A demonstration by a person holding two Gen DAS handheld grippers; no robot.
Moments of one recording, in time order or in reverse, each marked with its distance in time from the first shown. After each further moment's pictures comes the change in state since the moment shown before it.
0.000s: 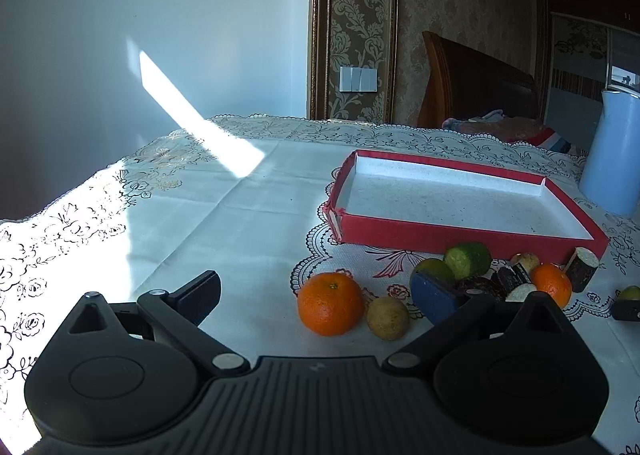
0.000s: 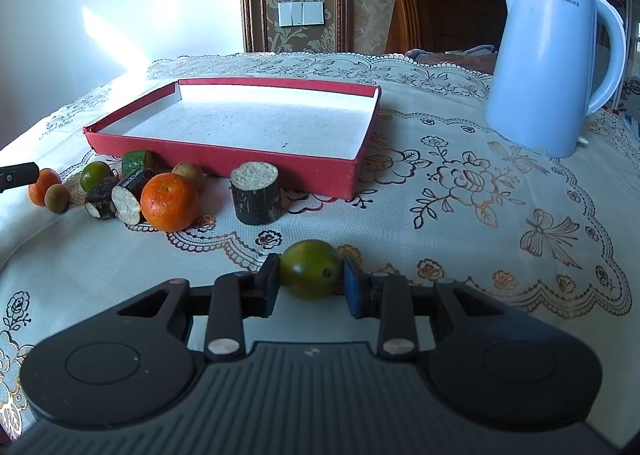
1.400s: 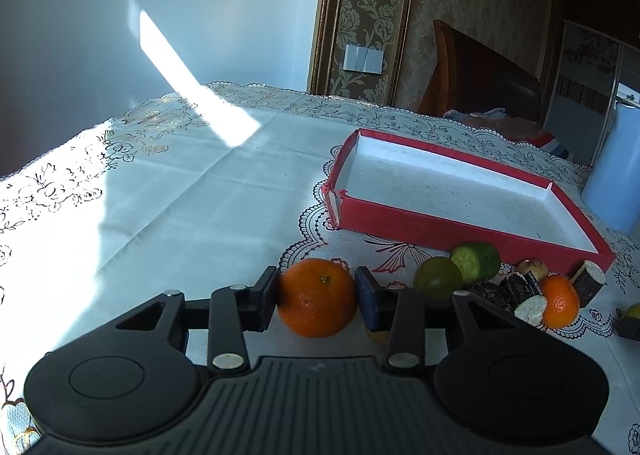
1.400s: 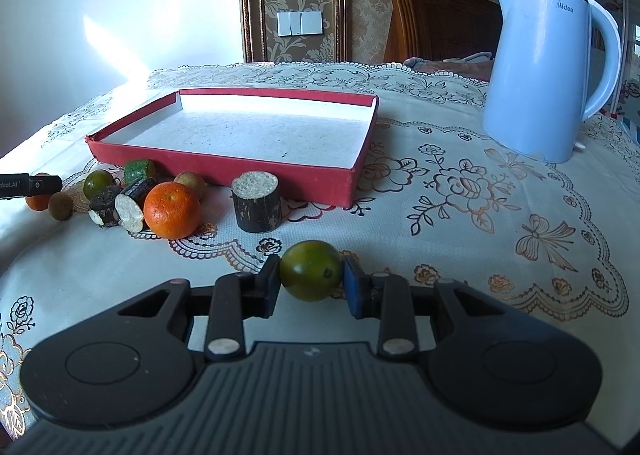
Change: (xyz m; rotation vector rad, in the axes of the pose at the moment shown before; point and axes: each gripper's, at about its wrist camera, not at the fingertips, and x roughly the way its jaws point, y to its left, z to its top) left arm 0.025 0.004 -0.003 -0.087 0.067 -0.046; right arm -0.008 0.002 -0.001 -0.005 -0.043 -0.002
